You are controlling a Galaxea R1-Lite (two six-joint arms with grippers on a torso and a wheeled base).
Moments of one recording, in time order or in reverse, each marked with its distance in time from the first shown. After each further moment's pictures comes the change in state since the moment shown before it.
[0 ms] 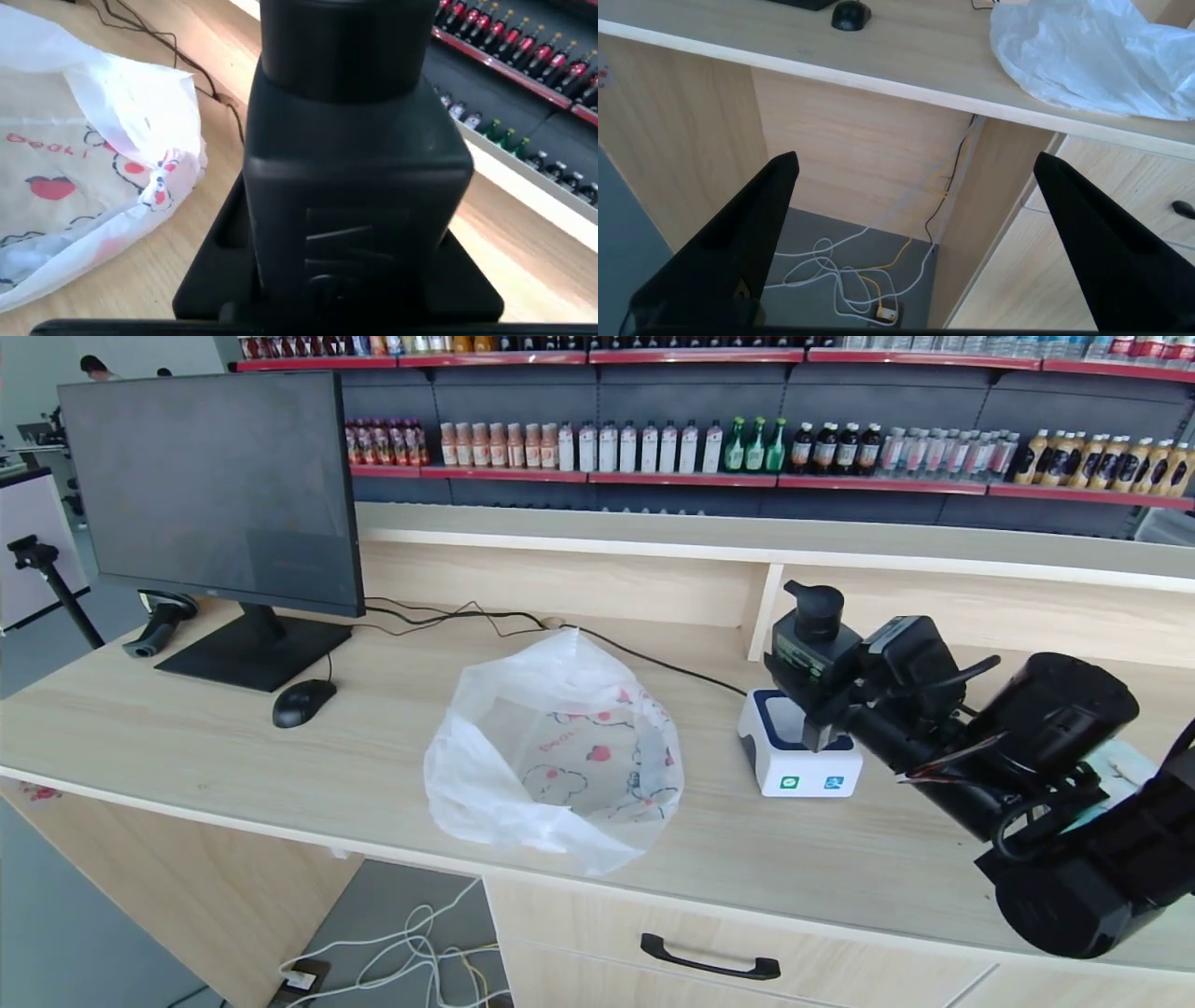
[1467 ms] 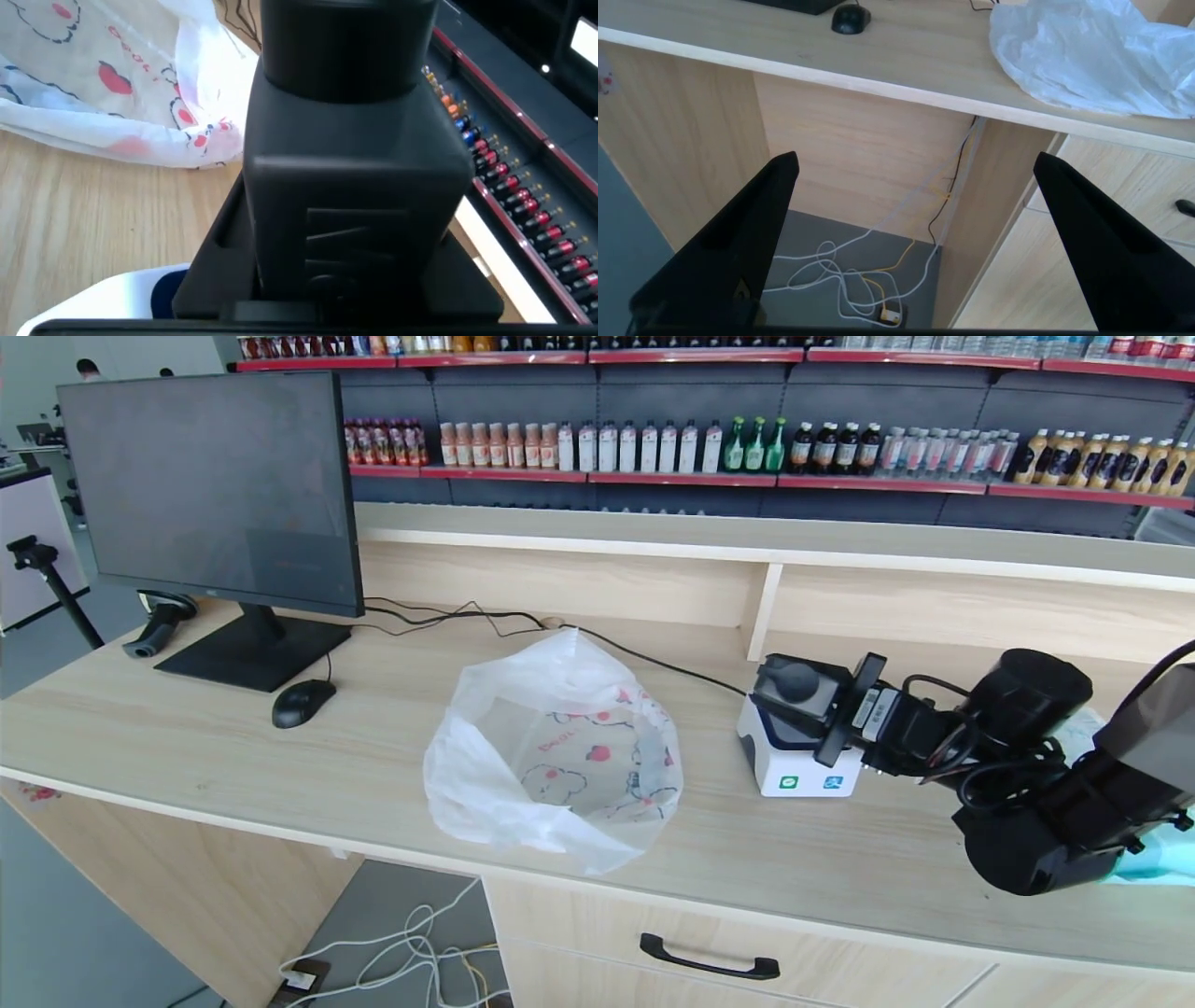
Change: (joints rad) left arm 0.000 0.000 0.000 -0.006 0.000 0.015; right arm -0.166 0.170 -0.158 -0.001 0.613 -0.353
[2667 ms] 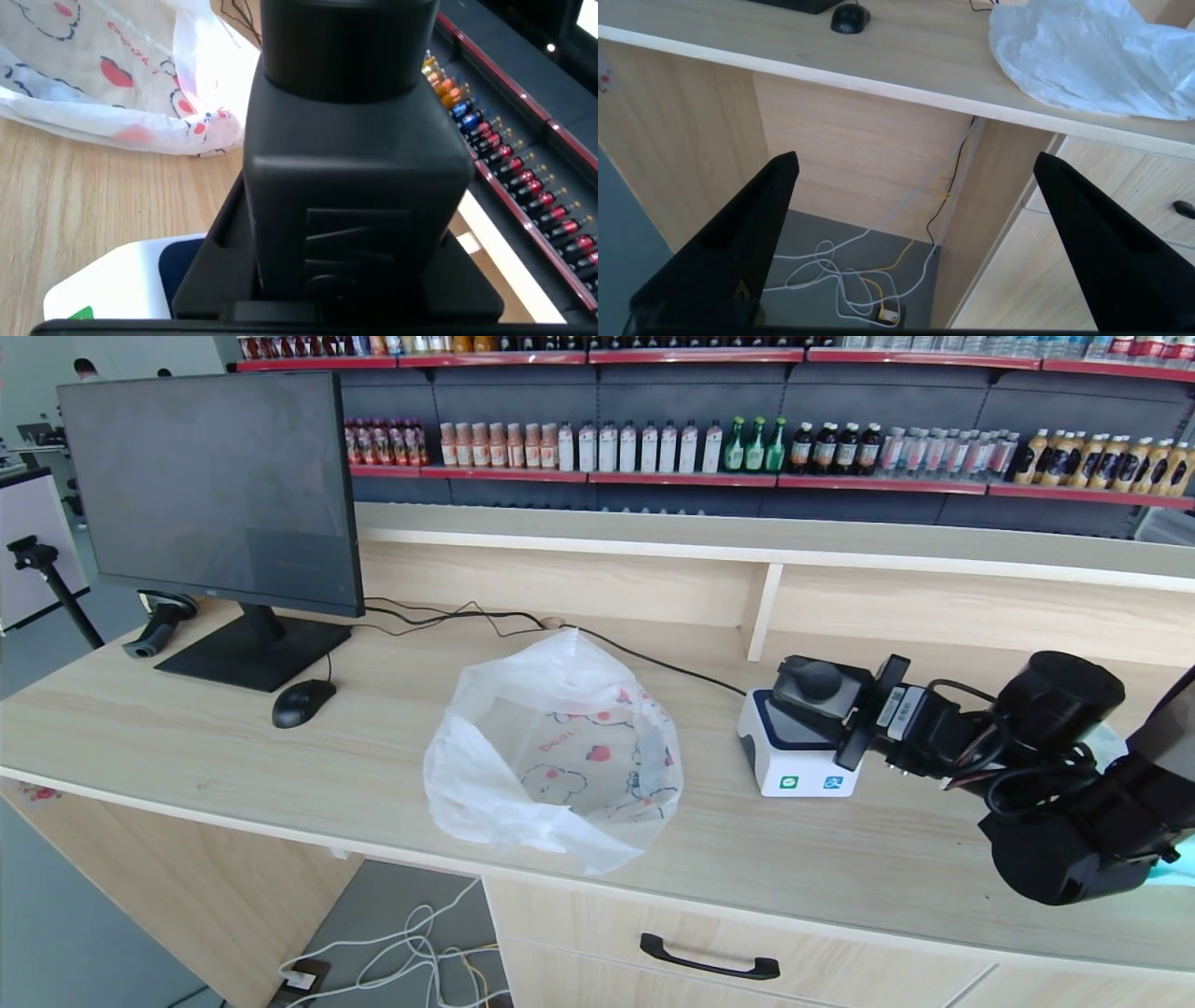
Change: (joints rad) left arm 0.000 0.000 0.000 0.000 0.000 -0.006; right arm -0.027 -0.047 0.061 0.000 -0.001 0.027
